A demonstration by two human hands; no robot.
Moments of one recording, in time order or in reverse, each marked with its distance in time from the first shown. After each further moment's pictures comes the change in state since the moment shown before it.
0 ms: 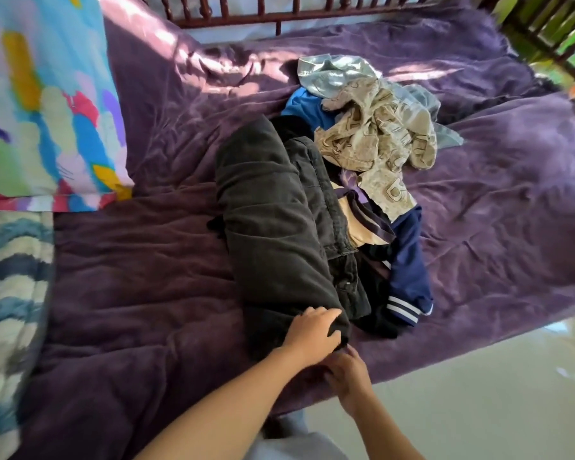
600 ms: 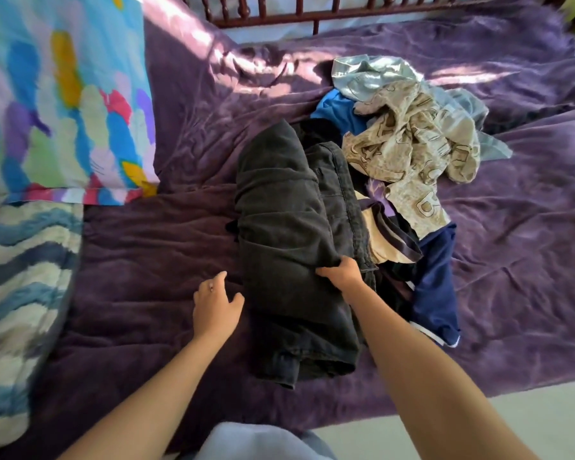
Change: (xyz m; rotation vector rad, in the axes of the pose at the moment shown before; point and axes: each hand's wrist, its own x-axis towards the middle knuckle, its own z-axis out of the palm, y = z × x) left_hand -0.027 -0.098 -0.074 -0.249 0.574 -0.659; right_hand 0.045 -0.152 0.123 -0.929 -0.132 -0.351
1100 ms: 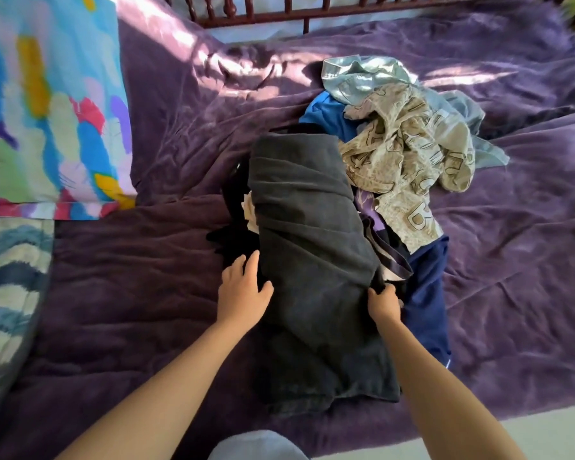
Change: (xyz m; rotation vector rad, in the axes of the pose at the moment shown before) left_hand 0.027 0.086 0.024 0.111 -0.058 0.274; right_hand 0.036 0.054 -0.072 -0.138 0.264 0.223
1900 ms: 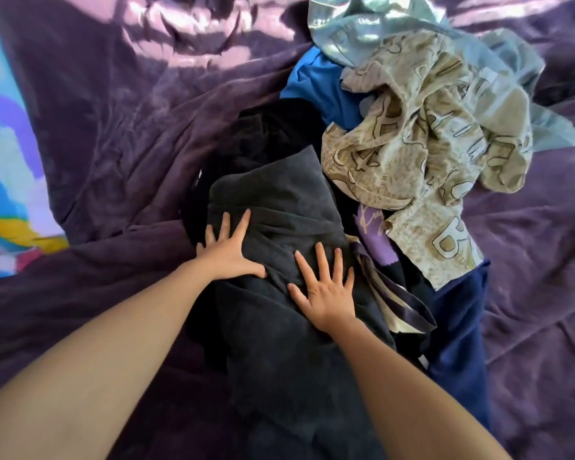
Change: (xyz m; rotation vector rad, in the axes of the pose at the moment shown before) left_hand 0.232 0.014 0.012 0.316 -0.495 -0.090; right_hand 0.085 -0.094 0.075 -0.683 -0.207 -0.684
